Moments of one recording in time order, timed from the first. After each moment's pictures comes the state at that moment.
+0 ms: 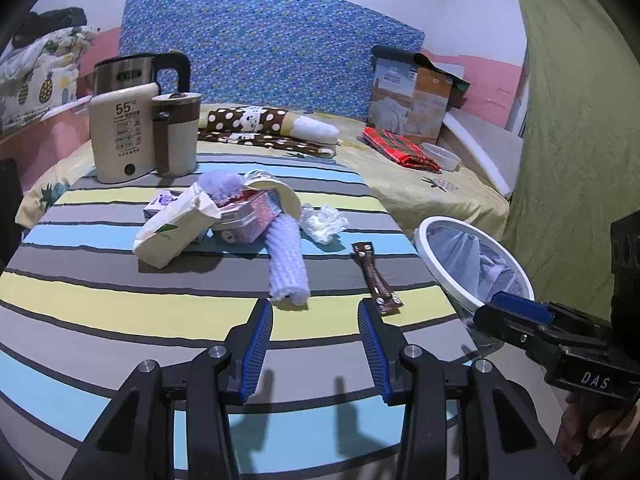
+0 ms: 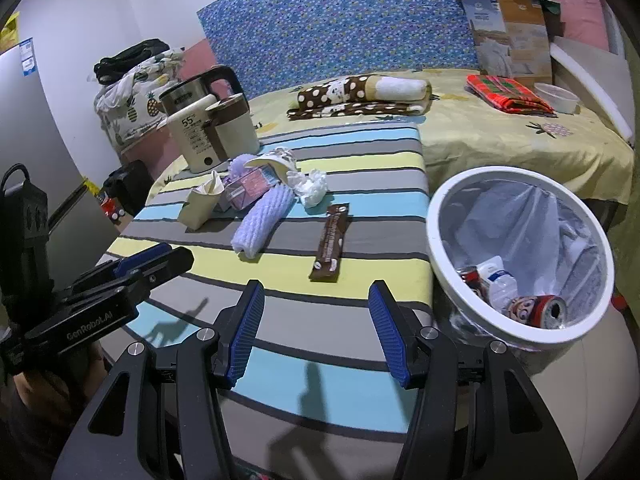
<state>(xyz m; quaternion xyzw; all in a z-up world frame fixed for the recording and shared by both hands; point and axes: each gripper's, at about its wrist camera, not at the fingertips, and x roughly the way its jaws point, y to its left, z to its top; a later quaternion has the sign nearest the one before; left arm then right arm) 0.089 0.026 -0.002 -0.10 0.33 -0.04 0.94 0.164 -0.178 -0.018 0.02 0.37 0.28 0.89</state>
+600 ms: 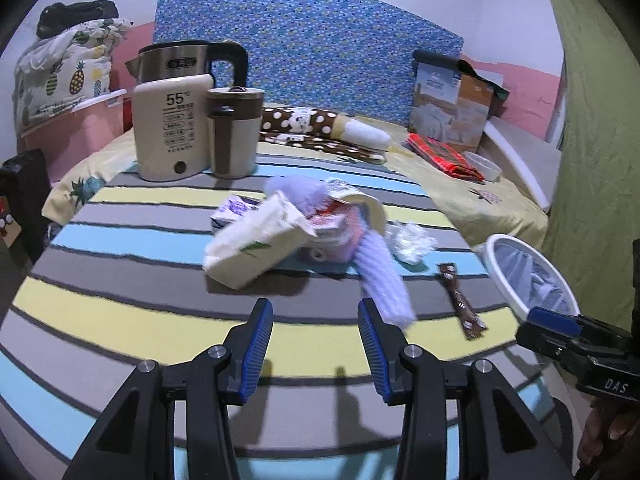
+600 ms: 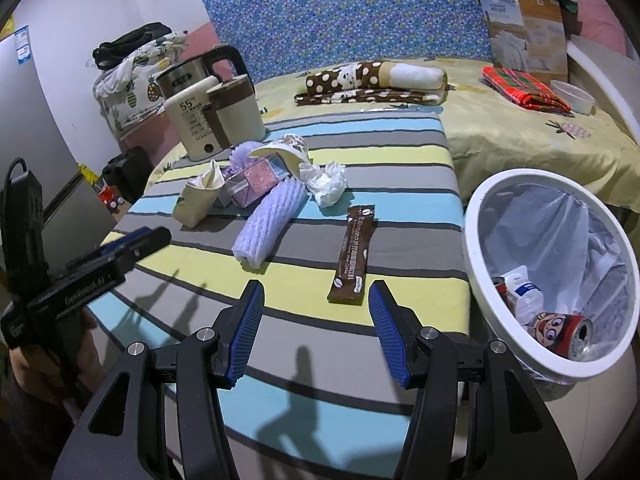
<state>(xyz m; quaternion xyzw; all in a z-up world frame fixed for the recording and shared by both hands) 0.114 0.093 -0.015 -0.10 0.33 0.03 0.94 0.186 -0.150 -0.029 0.01 0.39 0.28 0.88</state>
